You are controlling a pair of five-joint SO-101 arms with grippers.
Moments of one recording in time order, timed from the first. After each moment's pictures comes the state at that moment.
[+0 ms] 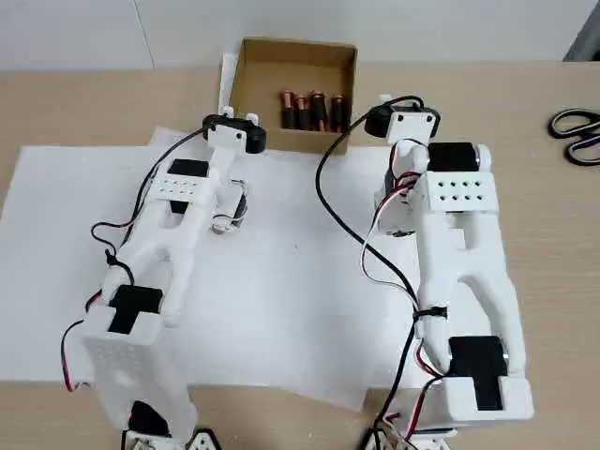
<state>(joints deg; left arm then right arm) 2.6 23.6 3.5 63.7 -6.4 -4.8 0.2 1.1 86.2 5.5</state>
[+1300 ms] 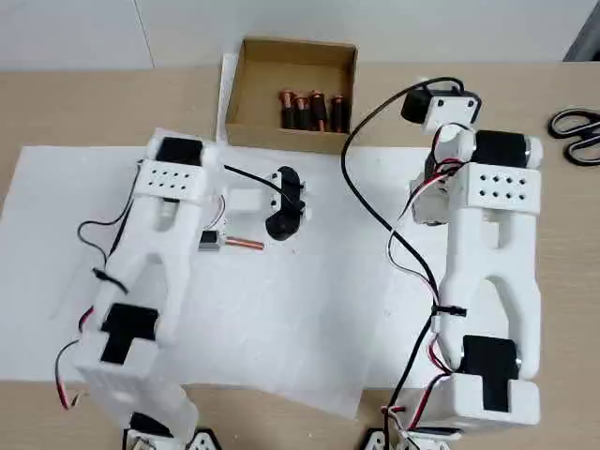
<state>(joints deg) 4.9 14.8 -3.3 90.9 -77.2 2.9 0.2 -9.0 93.1 13.0</state>
